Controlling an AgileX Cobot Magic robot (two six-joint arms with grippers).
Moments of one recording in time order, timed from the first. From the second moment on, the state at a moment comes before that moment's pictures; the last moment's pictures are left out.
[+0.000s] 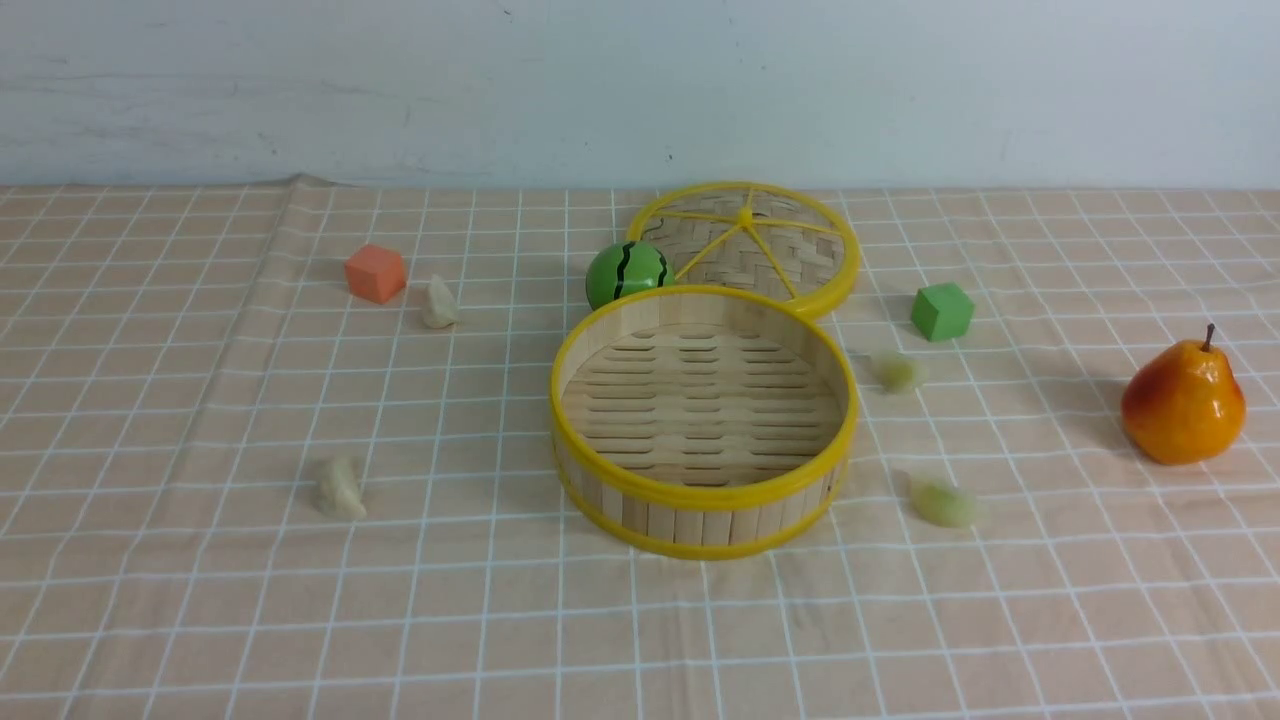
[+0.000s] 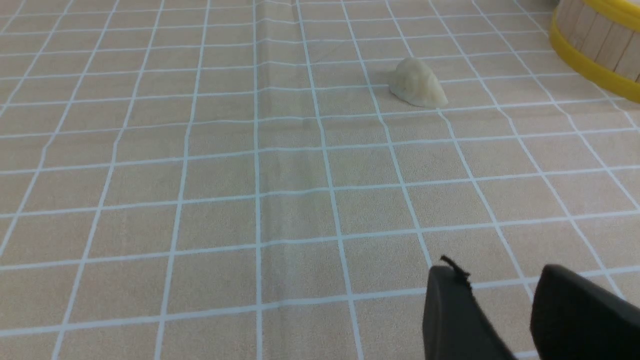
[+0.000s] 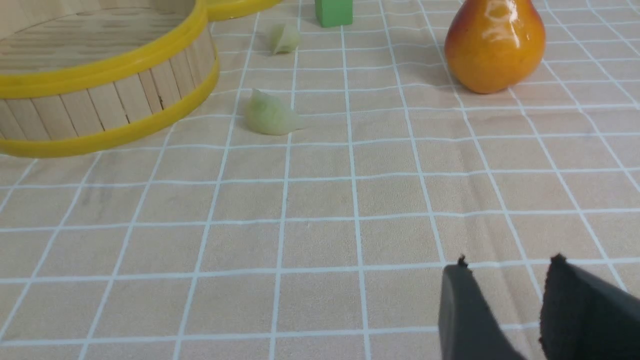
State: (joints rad) right arm 0.03 -0.01 0.02 0.05 0.39 0.05; left arm -0.04 -0.01 0.03 -0.06 0.39 0.03
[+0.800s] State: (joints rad) right arm 0.03 -0.01 0.02 0.00 0.38 0.05; left arm -0.04 -0.01 0.03 -0.06 0.29 0.03
